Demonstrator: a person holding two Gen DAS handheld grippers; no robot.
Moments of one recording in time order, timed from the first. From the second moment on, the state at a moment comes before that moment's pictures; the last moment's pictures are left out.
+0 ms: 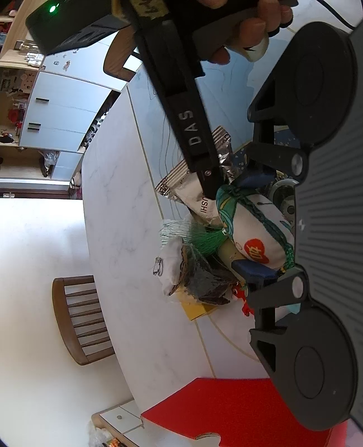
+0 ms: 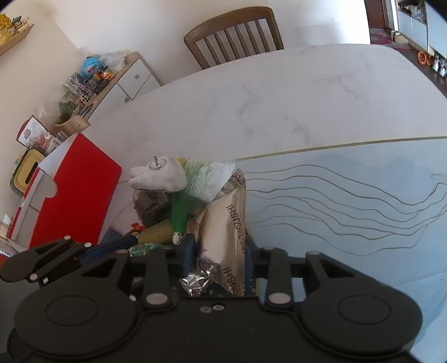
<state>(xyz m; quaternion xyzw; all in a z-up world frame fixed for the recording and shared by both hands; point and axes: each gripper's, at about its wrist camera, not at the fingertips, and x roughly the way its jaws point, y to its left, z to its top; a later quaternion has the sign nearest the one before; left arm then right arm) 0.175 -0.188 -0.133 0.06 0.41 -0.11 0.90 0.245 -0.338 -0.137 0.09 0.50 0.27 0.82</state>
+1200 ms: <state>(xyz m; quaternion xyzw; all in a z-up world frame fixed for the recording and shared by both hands) 0.124 -0.117 -0.043 -0.09 0.39 -0.13 0.91 0.145 -0.364 -0.030 0.07 0.41 0.27 0.87</state>
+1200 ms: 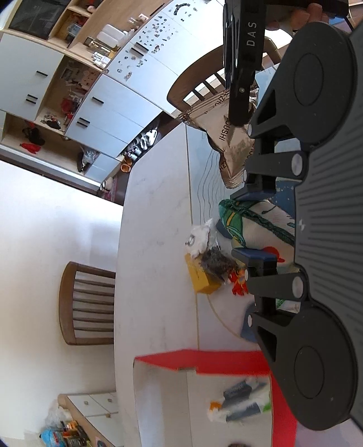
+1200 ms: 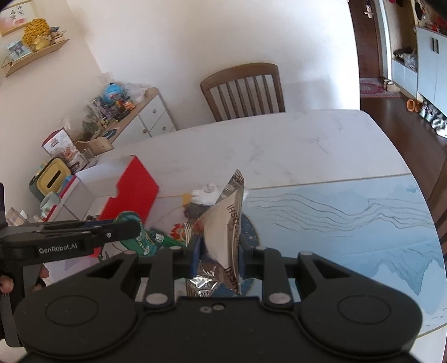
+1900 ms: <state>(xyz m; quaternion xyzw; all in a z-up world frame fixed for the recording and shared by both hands) 0.114 0.017 0.010 -0.09 0.35 -0.10 0.93 0.123 -0.224 0.020 -0.02 0.37 0.32 0.87</state>
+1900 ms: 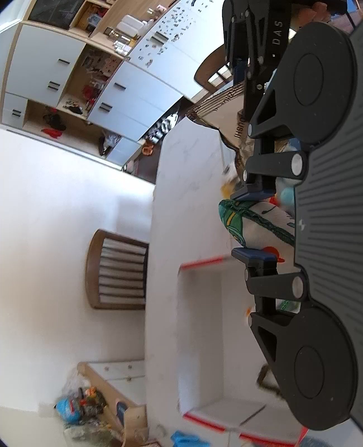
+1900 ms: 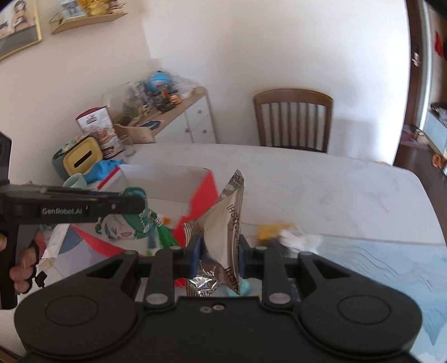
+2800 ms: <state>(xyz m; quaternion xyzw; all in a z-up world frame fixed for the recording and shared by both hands) 0.187 0.169 -0.043 -0.07 0.39 -0.02 0.92 0.146 -0.019 -0.051 -0.12 0.41 0.36 0.83</state>
